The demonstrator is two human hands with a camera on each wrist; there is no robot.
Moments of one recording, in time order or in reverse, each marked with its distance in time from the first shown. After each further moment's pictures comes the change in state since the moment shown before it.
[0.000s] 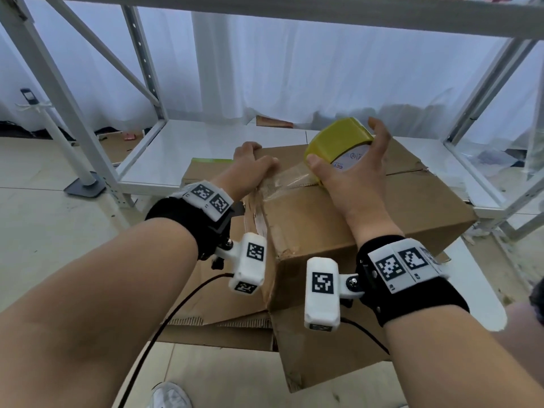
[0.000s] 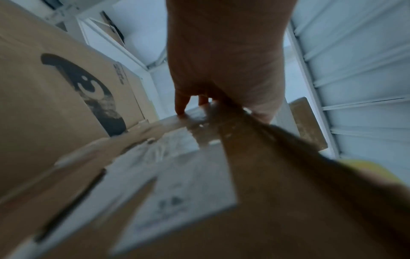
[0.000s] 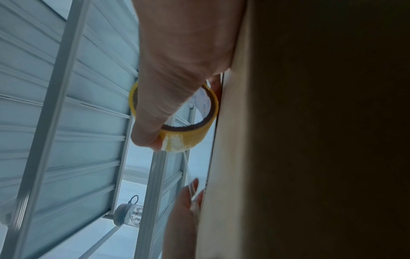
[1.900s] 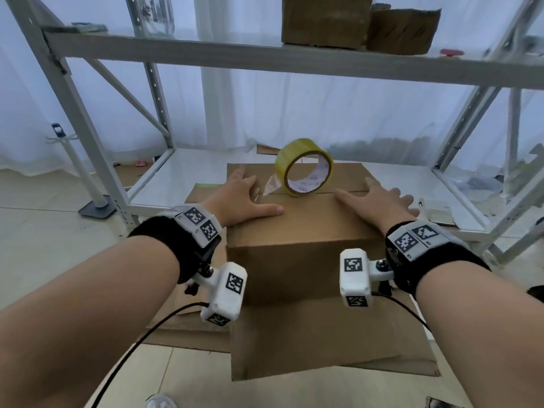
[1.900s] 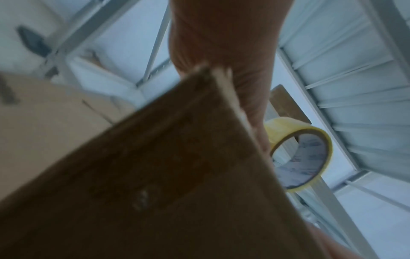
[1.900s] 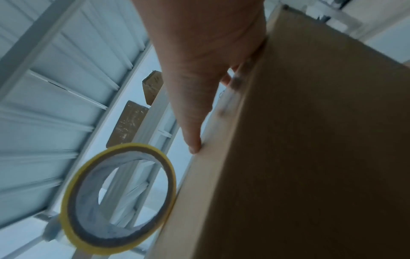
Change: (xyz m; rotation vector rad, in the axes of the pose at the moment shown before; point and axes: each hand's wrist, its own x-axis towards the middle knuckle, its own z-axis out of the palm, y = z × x) left_hand -0.064 0.046 -0.018 0.629 -0.127 0.126; right_hand 0.041 0.017 -0.080 -0.839 -0.342 0.355
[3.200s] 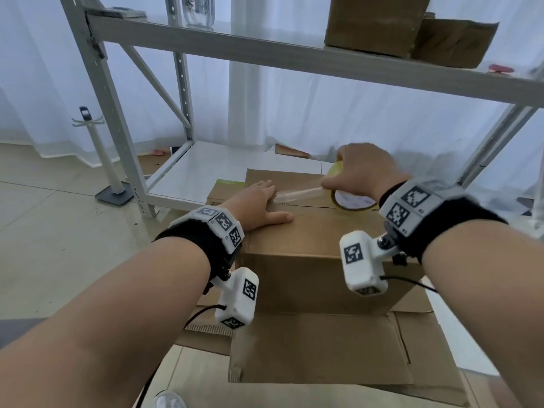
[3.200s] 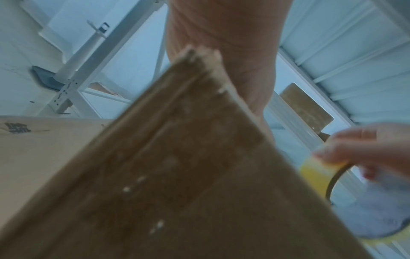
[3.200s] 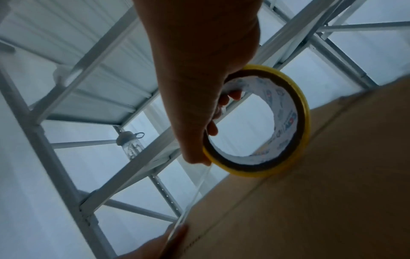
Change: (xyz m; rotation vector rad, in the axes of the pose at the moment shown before) left_hand 0.007 -0.047 -0.003 0.124 -0.104 0.073; right_hand -0.008 -0.120 -0.023 -0.324 0.138 -0.606
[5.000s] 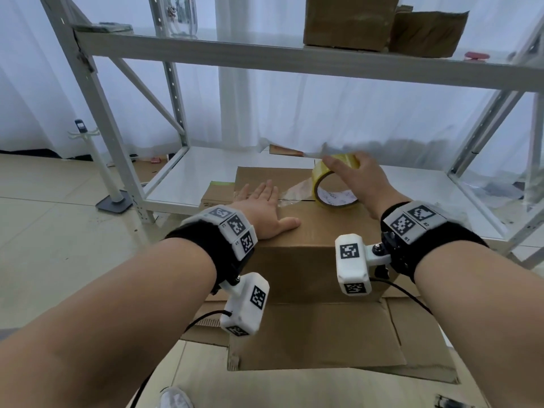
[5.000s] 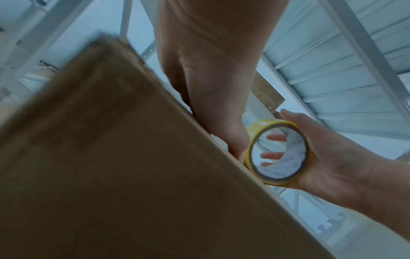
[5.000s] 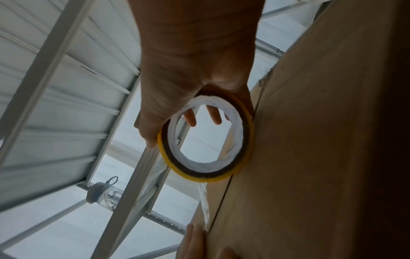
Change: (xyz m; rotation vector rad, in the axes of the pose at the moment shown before) left_hand -0.009 0.048 0.009 0.276 -0.171 -0.119; right_hand -0.026 0.039 0.039 0.921 0.116 0.311
